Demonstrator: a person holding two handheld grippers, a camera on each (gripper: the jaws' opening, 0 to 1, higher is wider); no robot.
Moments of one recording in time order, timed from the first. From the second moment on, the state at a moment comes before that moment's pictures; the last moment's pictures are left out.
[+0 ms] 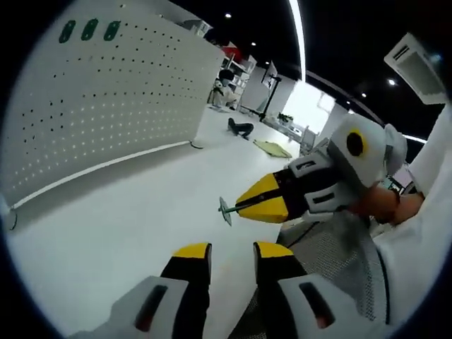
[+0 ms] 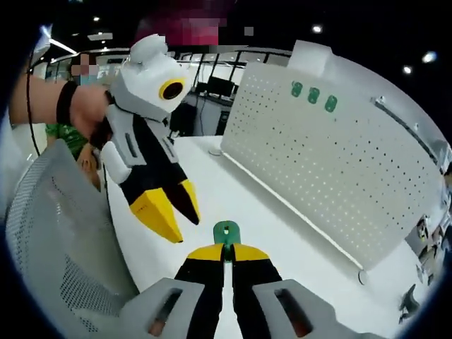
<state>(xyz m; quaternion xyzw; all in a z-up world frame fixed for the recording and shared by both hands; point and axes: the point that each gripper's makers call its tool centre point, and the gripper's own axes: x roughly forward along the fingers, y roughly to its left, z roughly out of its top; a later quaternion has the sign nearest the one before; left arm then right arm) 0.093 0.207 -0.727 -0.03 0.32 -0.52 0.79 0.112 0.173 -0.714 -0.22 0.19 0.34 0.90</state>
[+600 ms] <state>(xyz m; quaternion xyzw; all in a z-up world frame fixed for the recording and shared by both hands) 0.087 0.220 -0.710 -0.04 0.26 -0.49 0.83 0.124 0.168 -0.697 -0.12 0.19 0.30 0.93</state>
